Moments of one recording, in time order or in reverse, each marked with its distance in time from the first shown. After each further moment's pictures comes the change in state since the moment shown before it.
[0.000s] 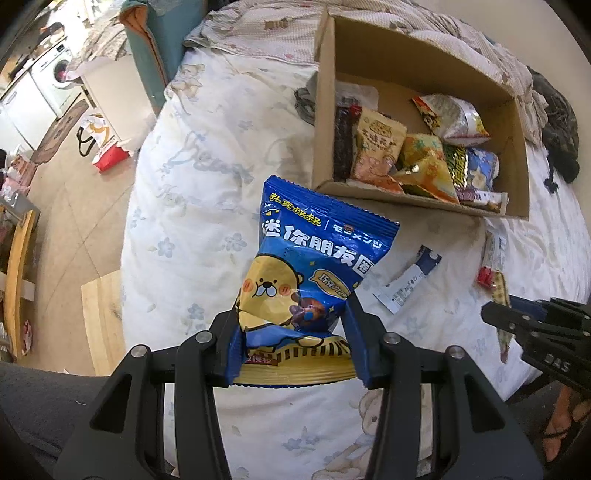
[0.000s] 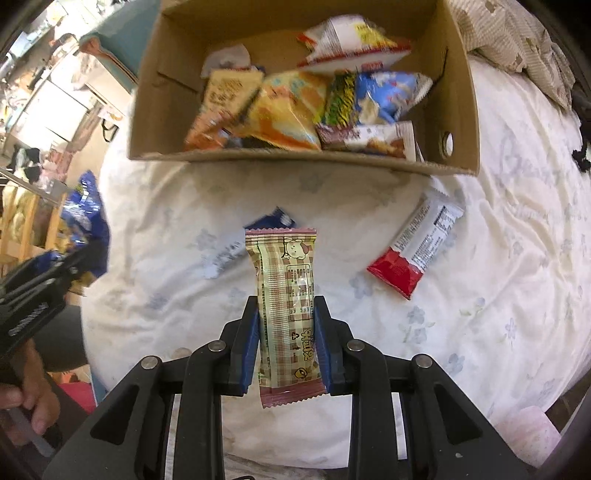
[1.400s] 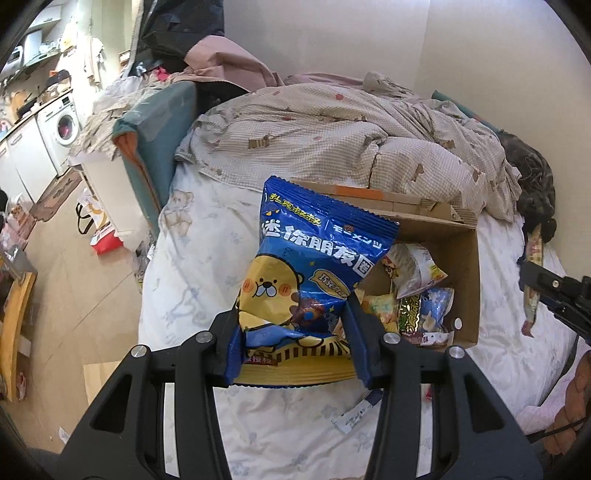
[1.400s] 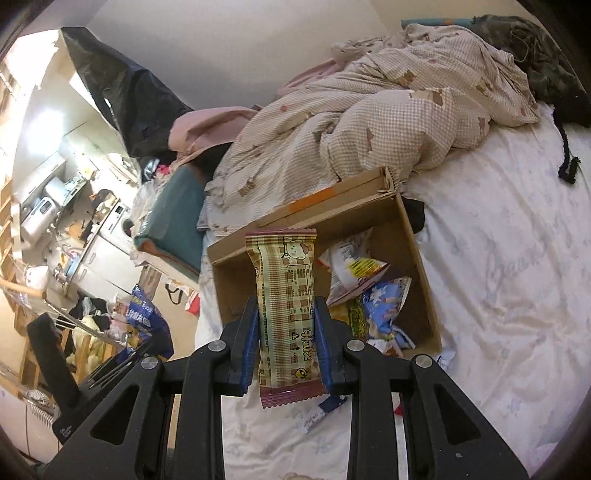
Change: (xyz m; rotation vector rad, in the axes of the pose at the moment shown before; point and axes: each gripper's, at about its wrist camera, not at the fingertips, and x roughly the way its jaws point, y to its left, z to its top) left arm -0.079 -0.028 0.111 0.036 -0.312 -0.046; right arm -0.123 -0.023 0.067 0.276 -0.511 0.271
